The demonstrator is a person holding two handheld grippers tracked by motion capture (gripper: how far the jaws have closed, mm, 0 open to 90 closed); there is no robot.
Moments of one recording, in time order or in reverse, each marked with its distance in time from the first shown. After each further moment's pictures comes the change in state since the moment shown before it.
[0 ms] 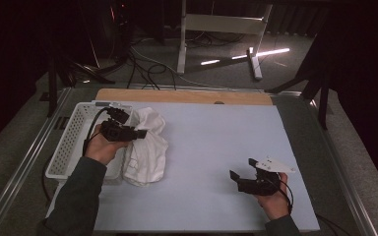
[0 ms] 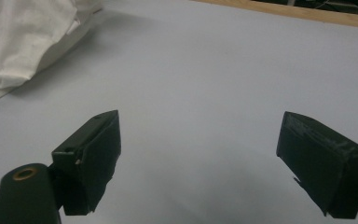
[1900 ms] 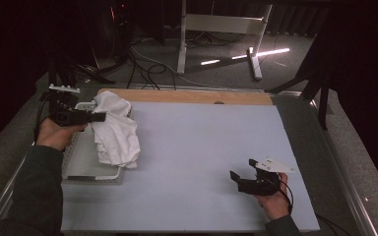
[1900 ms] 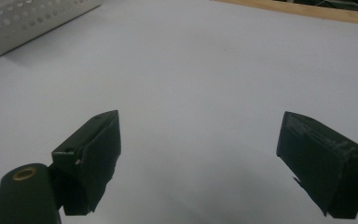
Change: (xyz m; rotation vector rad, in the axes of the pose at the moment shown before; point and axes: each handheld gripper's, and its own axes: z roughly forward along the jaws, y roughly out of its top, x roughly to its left) left arm 0.094 -0.012 -0.078 -0.096 0.031 -0.102; right arm -0.001 -0.001 0.001 0.008 -0.003 -0.004
